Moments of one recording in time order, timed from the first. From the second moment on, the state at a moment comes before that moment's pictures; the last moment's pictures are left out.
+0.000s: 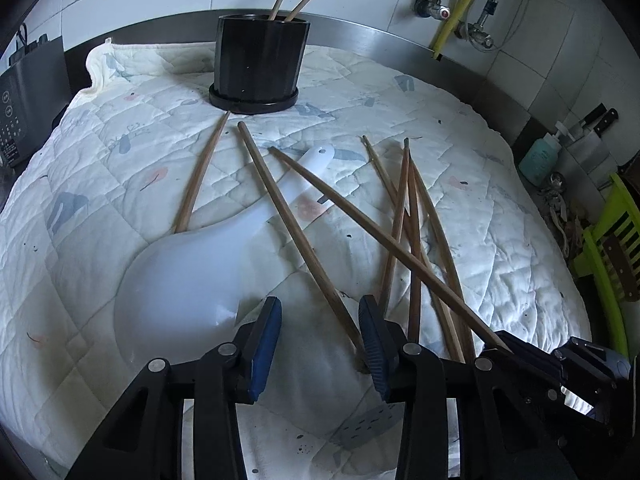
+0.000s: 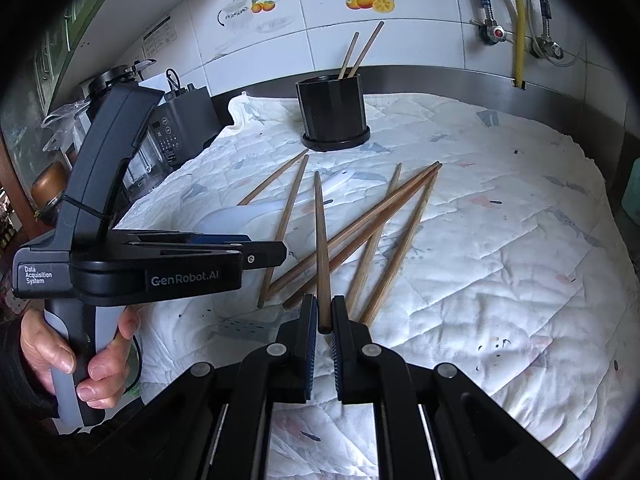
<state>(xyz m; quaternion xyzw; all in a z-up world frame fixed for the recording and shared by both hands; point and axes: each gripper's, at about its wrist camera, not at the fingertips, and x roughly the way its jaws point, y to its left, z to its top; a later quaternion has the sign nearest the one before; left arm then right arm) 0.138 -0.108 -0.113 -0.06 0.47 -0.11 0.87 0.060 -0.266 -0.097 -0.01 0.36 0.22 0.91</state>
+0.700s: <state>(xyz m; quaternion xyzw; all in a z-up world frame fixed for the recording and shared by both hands) 0.121 -0.094 -0.116 -0.04 0.45 -0.08 0.89 0.057 -0.268 -0.098 -0.01 0.35 0.22 0.91</state>
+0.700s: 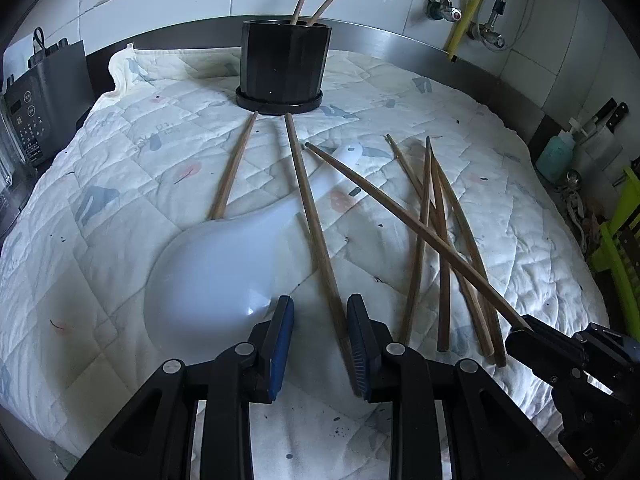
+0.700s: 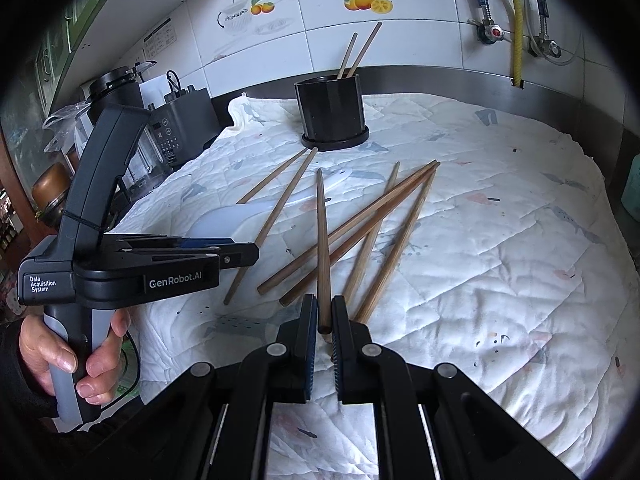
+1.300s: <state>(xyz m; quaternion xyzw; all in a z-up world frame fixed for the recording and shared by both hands) 0.099 -0.121 -0.123 0.02 0.41 -0.07 0.91 0.057 -0.271 -0.101 0.00 0.36 0.22 0.91</state>
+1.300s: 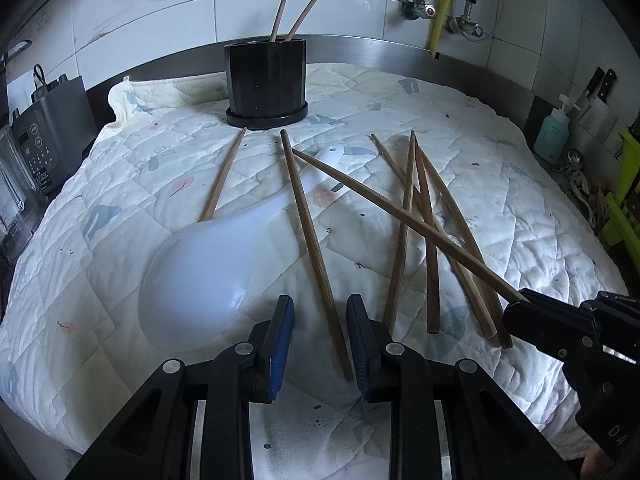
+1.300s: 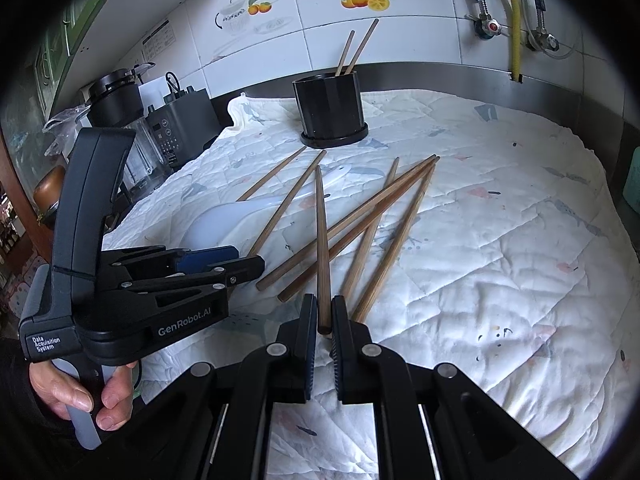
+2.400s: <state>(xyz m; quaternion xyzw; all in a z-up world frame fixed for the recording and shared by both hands) 0.088 -0.098 -0.098 -0.01 0.42 -0.15 0.90 0.057 -0.265 -0.073 -0.02 0.32 0.21 0.92</state>
